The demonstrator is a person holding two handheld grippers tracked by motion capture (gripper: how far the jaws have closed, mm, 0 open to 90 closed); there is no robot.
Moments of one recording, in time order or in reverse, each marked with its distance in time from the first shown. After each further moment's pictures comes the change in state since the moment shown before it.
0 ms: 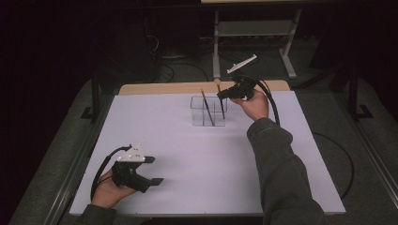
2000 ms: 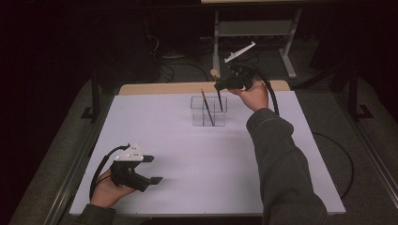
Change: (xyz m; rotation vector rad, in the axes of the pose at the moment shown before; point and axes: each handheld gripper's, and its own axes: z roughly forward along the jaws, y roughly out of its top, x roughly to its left) left arm 0.001 0.001 -0.005 -0.011 0.005 -0.001; right arm 0.007 0.033 -0.018 -0.005 0.013 -0.027
